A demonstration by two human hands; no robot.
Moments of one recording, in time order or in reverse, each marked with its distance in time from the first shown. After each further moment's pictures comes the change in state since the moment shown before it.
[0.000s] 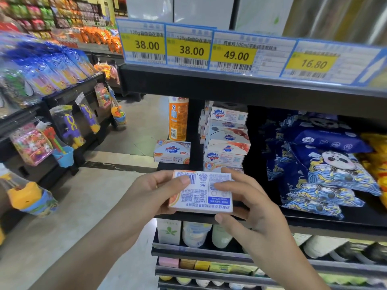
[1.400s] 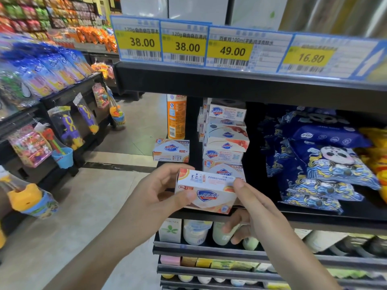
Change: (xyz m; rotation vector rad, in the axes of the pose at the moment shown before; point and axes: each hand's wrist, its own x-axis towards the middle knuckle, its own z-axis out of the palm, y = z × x) left_hand 0.001 -0.015 0.001 0.058 -0.050 0.281; right_hand 0.008 -0.025 0.002 0.202 0.115 0.526
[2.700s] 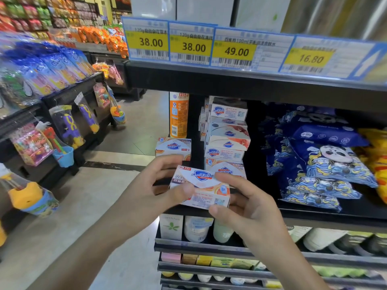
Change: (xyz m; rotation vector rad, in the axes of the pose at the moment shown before) left_hand -0.007 0.014 -0.012 0.092 0.053 -0.069; right_hand 0.006 0.024 0.004 -0.028 -0.071 -0.305
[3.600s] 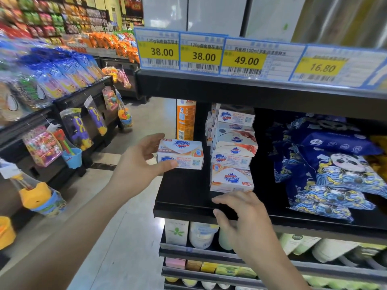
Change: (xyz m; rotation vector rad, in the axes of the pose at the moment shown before) left_hand 0.065 -0.016 -0.042 0.281 0.327 0.089; right_hand 0.024 0.055 -0.003 -0.923 0.126 -0.292
